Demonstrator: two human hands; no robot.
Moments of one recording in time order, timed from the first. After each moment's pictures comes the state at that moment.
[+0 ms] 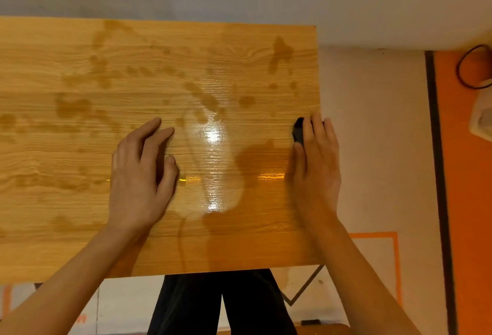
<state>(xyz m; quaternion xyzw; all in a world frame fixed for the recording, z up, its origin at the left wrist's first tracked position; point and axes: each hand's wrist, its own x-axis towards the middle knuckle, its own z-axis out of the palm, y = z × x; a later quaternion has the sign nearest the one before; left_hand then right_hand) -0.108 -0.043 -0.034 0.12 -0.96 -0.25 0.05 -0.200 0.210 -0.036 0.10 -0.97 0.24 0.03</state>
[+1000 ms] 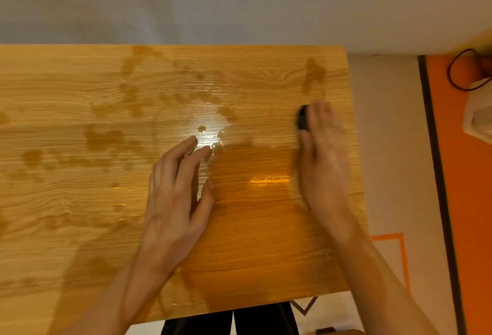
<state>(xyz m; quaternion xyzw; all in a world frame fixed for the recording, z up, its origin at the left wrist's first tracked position) -0.118 -0.065 -0.027 0.08 -0.92 -0.38 0.02 -0.233 0.145 -0.033 0.10 -0.97 0.20 0.02</state>
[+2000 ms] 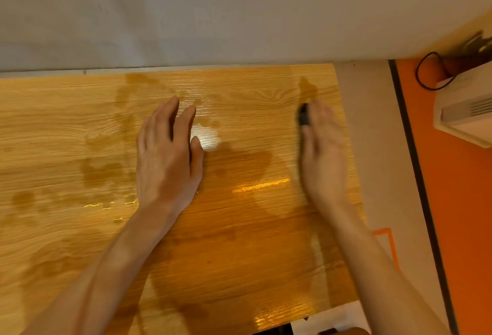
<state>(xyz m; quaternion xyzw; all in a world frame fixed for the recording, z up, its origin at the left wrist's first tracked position) -0.208 -0.103 -0.045 0.08 -0.97 -0.22 0.04 -0.264 0.135 -0.033 0.05 -0.98 0.21 0.05</state>
